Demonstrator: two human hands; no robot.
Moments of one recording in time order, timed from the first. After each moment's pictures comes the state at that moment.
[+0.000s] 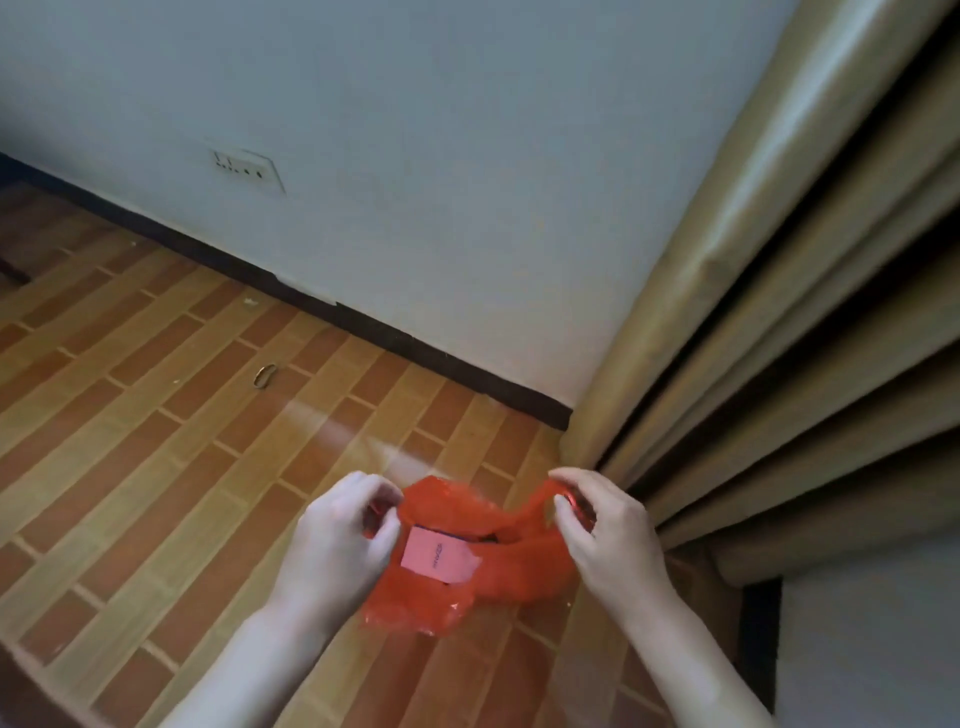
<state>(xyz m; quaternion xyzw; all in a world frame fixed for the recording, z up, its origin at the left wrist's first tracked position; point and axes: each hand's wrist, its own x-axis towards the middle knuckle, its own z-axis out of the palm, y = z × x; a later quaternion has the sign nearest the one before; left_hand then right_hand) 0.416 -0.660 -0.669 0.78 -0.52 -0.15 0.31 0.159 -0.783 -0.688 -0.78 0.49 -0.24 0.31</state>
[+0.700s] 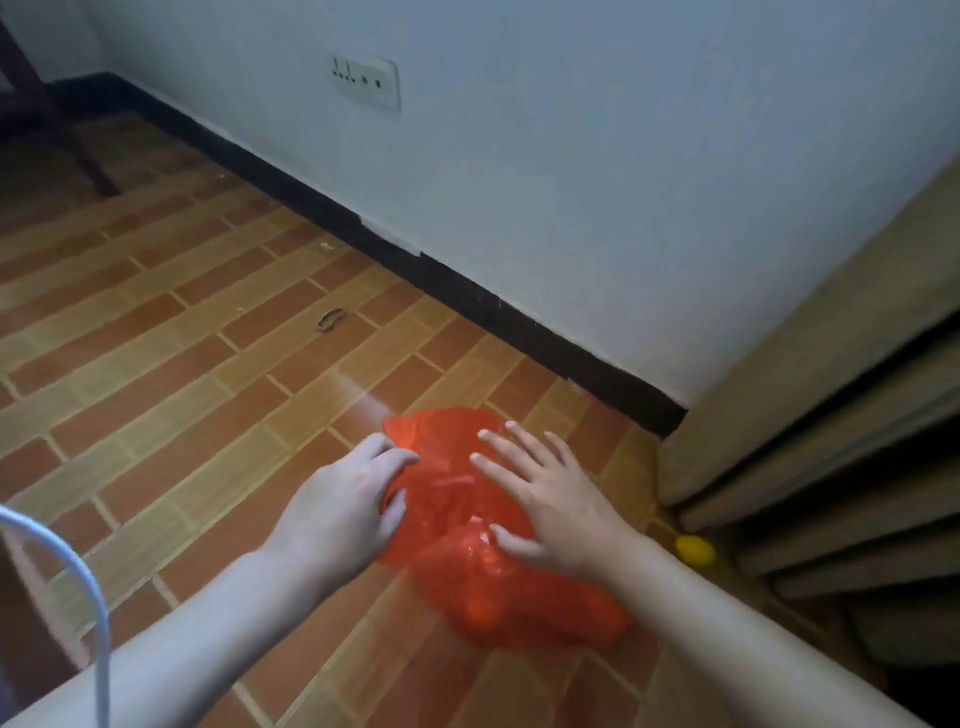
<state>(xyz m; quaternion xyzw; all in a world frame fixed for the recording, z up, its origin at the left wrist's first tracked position) 0.515 -0.599 -0.809 0.80 -0.57 -0.08 0.19 0.310 -0.777 -0.862 -0.99 0.16 0.01 0.05</state>
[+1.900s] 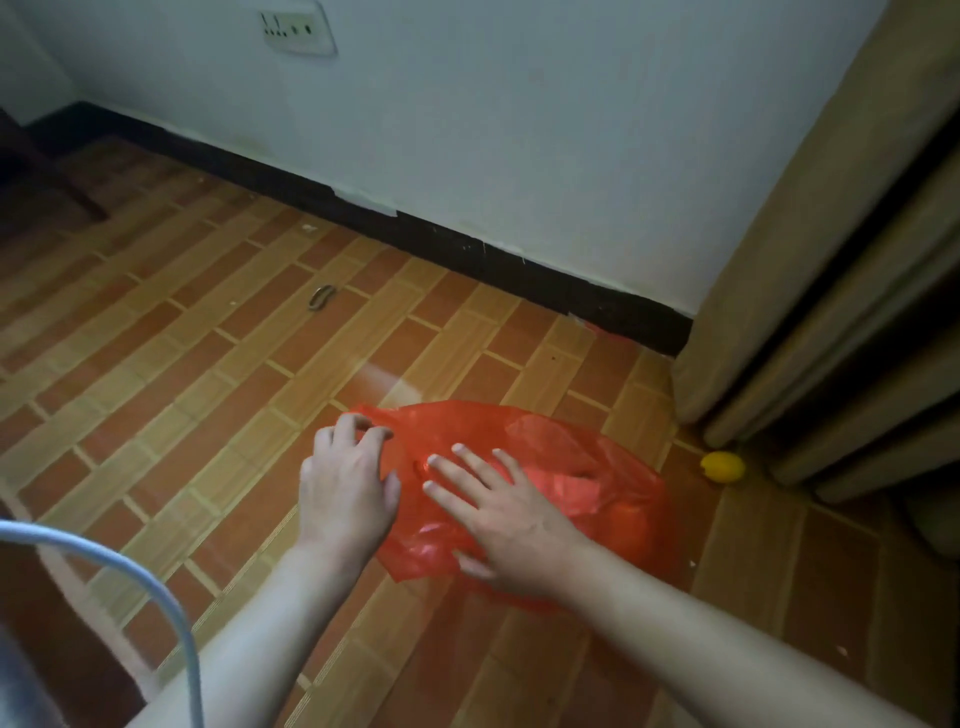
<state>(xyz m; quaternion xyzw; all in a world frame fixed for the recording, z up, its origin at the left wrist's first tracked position) 0.485 -0.604 -0.893 0.88 -0.47 0.01 0.07 0.301 -0.701 -0.951 -0.99 0.11 -0.04 0.09</state>
